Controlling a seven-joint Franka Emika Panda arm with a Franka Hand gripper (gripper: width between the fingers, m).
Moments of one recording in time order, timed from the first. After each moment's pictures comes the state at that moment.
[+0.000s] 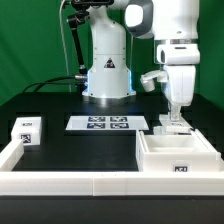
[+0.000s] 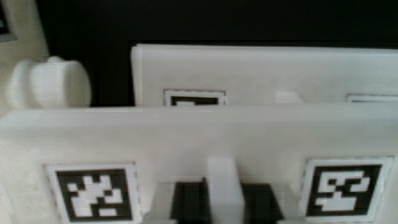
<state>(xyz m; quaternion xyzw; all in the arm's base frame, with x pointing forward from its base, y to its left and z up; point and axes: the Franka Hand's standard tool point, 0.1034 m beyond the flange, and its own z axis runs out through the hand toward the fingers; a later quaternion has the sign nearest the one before) 0.447 0.121 0.053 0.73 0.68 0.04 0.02</state>
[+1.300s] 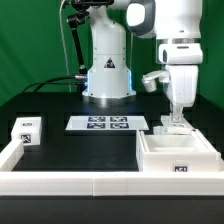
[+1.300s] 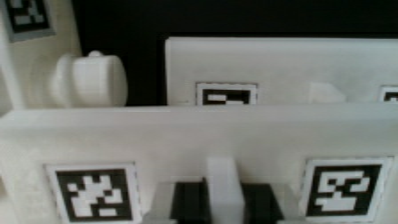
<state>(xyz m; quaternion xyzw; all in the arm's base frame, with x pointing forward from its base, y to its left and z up) 0.458 0.120 0.054 0.74 0.68 0.04 0.02</state>
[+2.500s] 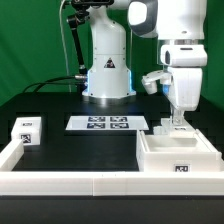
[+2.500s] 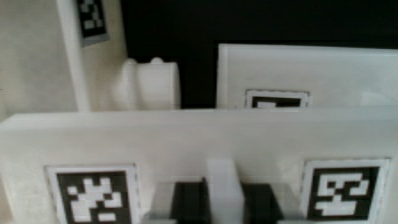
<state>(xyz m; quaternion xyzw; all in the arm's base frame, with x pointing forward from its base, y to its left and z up) 0.479 0.116 0.054 0.73 0.69 0.03 0.02</state>
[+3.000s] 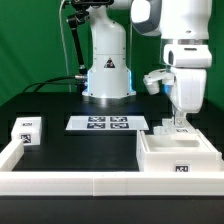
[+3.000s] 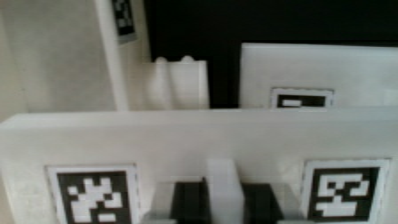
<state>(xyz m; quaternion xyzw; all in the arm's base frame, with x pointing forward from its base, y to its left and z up) 0.505 0.116 0.056 0.73 0.68 0.01 0.03</state>
